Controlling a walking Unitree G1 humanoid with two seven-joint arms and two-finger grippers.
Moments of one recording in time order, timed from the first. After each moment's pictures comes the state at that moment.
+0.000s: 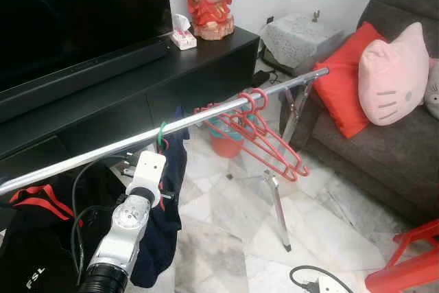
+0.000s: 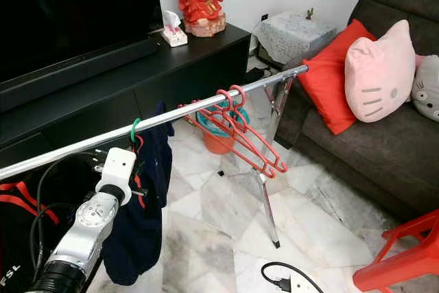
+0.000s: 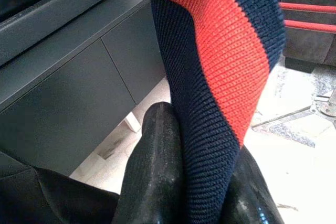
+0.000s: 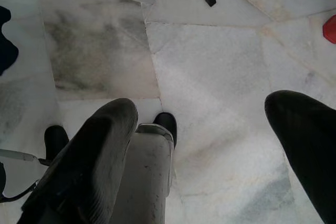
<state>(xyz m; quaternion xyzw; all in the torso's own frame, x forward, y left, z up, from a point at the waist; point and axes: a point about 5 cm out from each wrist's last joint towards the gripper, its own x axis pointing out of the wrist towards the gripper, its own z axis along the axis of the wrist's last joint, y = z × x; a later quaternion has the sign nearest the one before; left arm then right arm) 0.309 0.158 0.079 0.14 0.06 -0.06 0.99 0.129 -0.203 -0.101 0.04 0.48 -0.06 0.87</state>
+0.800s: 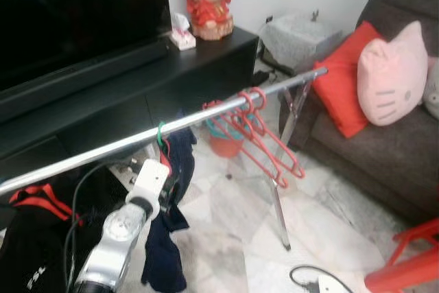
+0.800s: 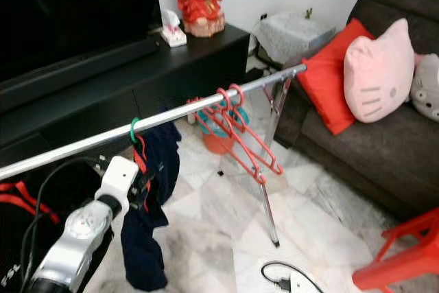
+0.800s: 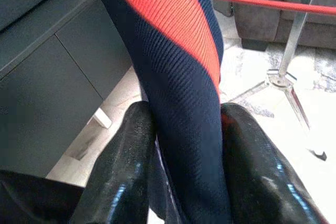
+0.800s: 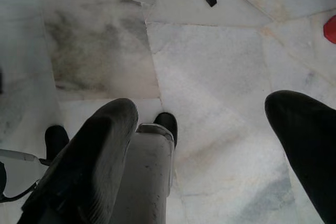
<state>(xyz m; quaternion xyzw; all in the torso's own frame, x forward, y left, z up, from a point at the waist) 0.284 0.161 0.081 0.15 0.09 -0.15 0.97 0.130 -0.203 -0.101 0.04 0.48 -0.06 0.87</state>
